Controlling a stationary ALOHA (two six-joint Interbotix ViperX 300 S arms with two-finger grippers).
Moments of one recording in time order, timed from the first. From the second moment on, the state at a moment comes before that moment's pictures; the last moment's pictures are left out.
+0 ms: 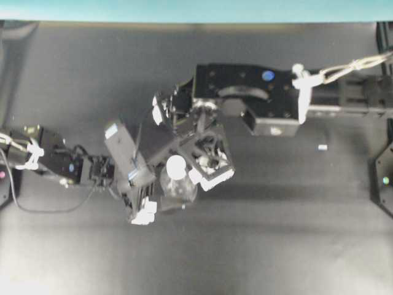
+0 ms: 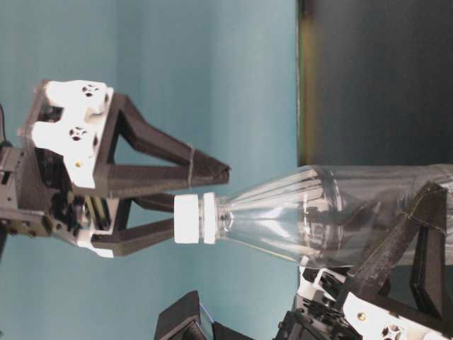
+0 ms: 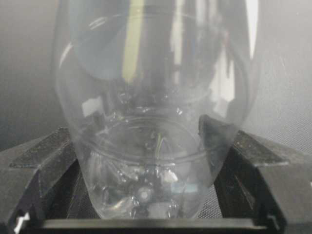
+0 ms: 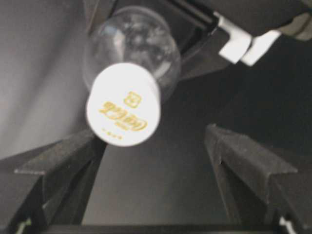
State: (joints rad) left arm -0.04 0.24 0.88 0.04 -0.71 -0.10; right arm 0.01 0.30 -0.28 0.11 1.31 -0.60
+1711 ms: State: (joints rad) left arm -0.04 0.24 0.88 0.04 -0.71 -0.11; right arm 0.06 0.37 -0.47 0.11 1.45 0.57
